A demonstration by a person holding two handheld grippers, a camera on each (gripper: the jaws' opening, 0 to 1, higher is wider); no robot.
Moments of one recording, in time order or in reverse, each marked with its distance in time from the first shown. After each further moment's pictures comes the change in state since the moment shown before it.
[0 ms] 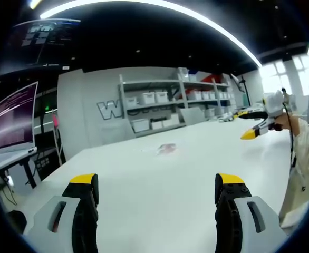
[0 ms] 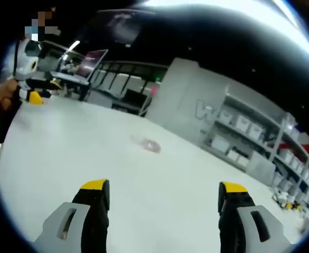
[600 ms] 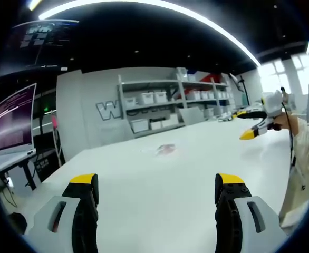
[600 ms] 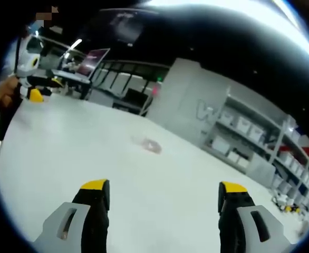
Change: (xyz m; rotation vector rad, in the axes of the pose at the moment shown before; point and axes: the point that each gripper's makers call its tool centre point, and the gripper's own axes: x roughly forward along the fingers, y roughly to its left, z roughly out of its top) left arm 0.002 -0.002 0.003 0.008 -0.001 -0.007; right arm 0.003 0.000 0.002 -0.017 -0.001 0.004
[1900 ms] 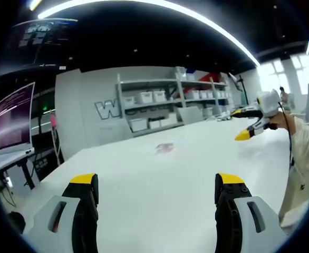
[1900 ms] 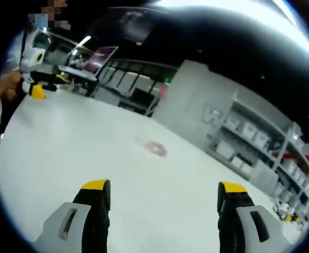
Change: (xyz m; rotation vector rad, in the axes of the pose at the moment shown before) left arm 0.002 -0.004 -0.003 -0.001 0.007 -0.011; right arm 0.013 0.010 0.007 -0.052 -0.011 0.042
